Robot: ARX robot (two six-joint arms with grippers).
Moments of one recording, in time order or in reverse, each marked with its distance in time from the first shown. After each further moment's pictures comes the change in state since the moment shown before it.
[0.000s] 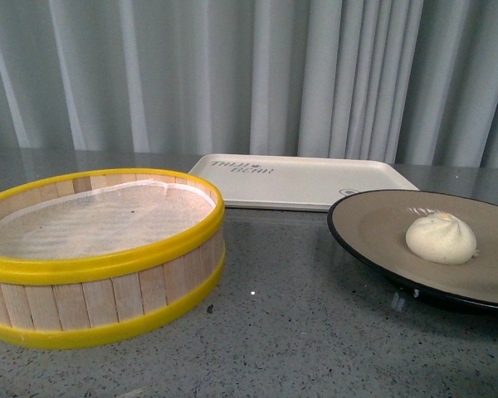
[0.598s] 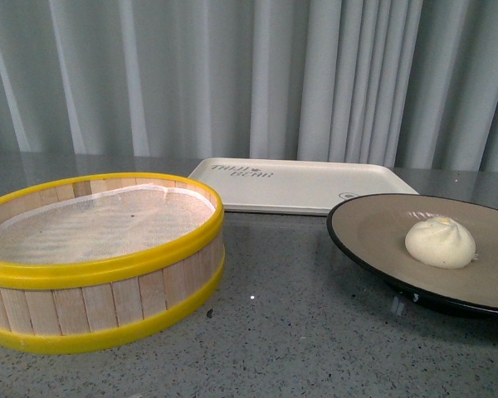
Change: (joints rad) left arm 0.000 0.000 0.000 0.000 0.000 0.000; right arm -0.090 -0.393 -0.136 -0.099 0.088 0.877
